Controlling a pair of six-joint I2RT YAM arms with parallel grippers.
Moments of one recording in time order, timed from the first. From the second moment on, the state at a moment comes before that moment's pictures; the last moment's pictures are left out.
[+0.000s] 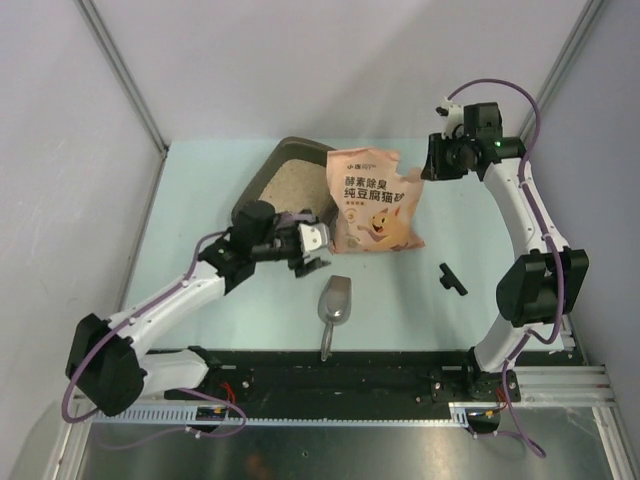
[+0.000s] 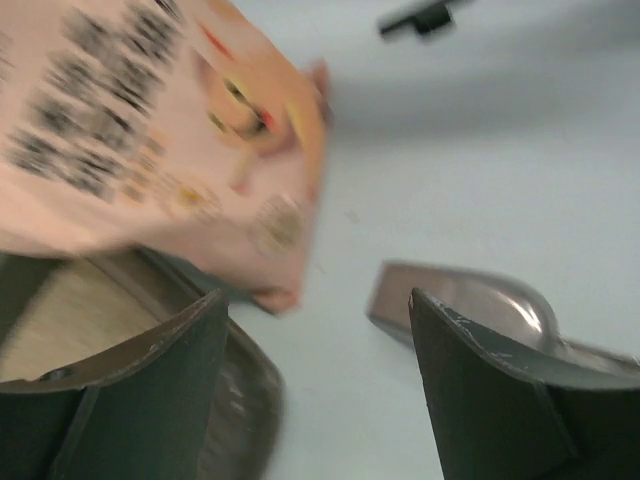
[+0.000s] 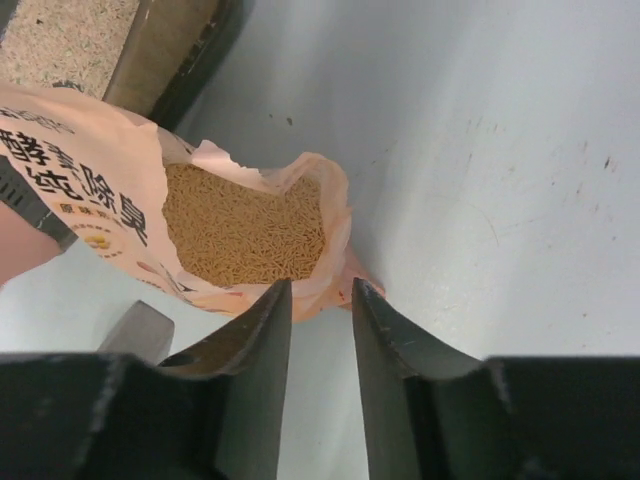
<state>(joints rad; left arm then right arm) -0.61 1.19 0.90 -0.10 0.58 0.59 0.11 1.72 1.75 -0.82 -0.29 0.01</state>
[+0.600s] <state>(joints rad) -0.83 1.36 0.74 -0.13 0.42 0.12 0.10 1.58 1.75 -0.78 -0.24 -0.07</state>
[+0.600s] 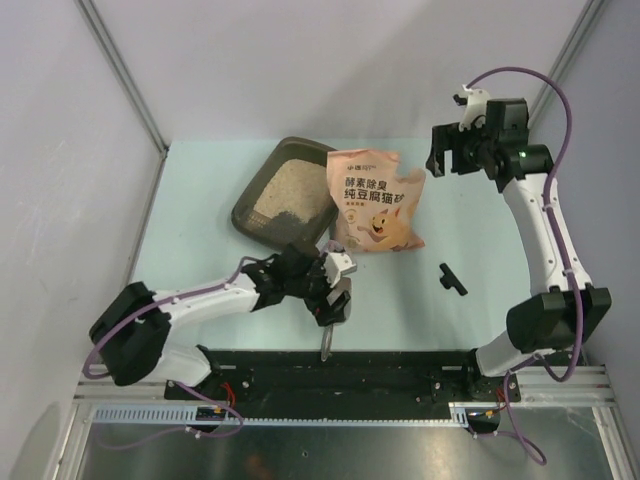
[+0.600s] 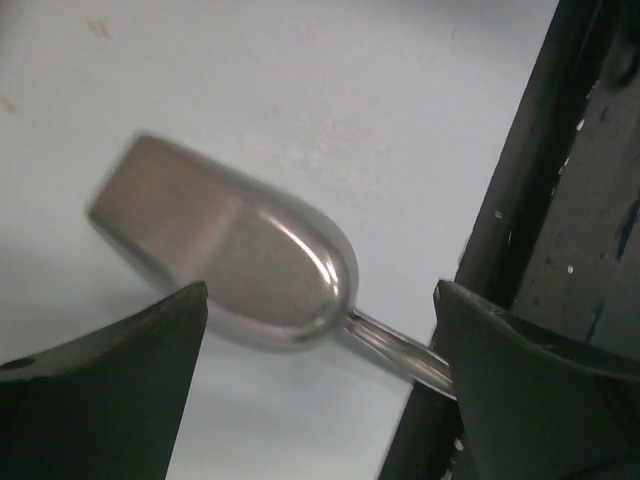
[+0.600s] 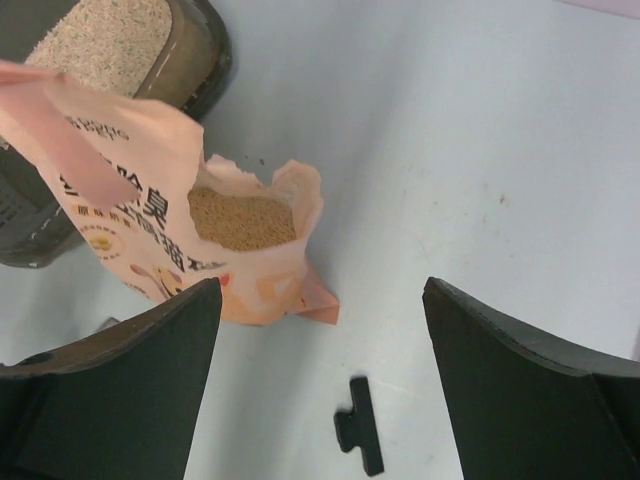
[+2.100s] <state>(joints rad) -1.08 1.66 0.89 -0.33 0.30 -0.30 -0.02 1.32 1.53 -0.79 -0.23 -0.09</state>
